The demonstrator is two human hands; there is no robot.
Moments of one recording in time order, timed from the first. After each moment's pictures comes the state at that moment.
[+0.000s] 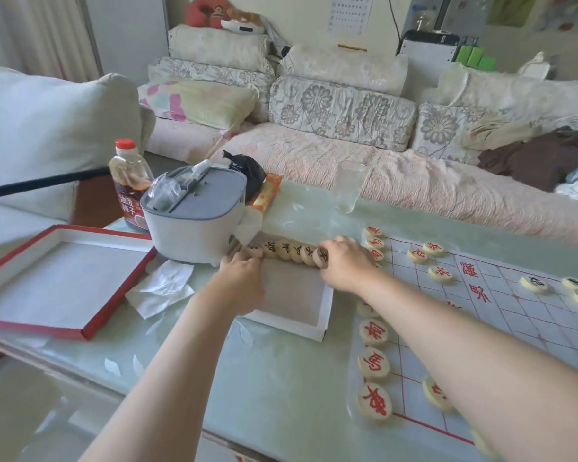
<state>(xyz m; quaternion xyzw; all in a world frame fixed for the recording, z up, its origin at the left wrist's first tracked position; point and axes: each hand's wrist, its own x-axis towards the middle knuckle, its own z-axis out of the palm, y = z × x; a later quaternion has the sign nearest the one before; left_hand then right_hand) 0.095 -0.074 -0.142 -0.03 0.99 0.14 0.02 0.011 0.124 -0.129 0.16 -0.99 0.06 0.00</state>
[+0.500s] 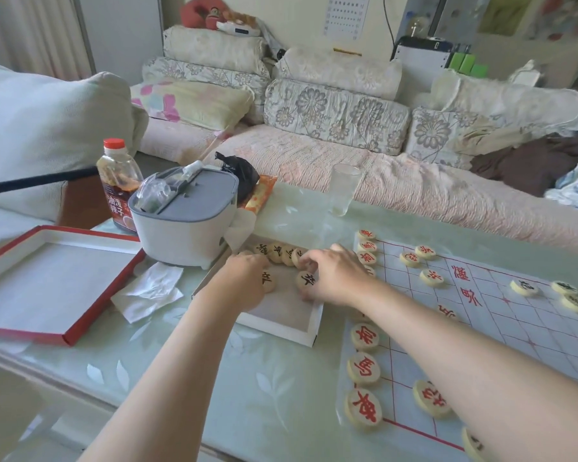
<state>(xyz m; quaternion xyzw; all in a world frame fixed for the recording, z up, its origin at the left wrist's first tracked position) 0.086 -0.058 -0.132 0.00 0.99 0.17 0.00 0.024 0.131 -0.130 0.25 -0.96 0.10 0.01</state>
